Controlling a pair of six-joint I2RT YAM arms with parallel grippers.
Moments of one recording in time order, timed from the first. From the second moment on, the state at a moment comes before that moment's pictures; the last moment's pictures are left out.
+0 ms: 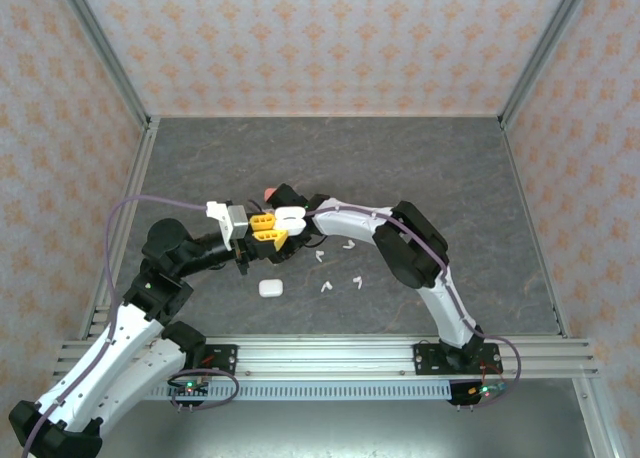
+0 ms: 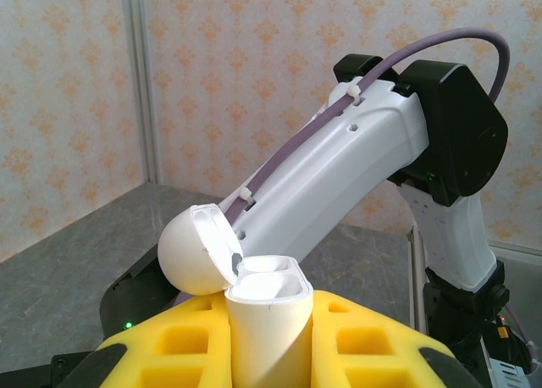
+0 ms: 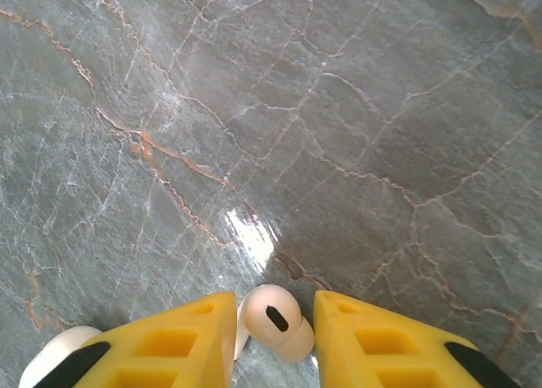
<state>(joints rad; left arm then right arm) -0.44 0.63 0.61 0.07 0.71 -0.07 0.90 2.20 1.62 -0.57 -0.41 0.08</state>
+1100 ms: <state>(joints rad) -0.44 0.73 0.53 0.23 0.60 -0.17 0.70 1.24 1.03 -0.27 -0.12 0.22</state>
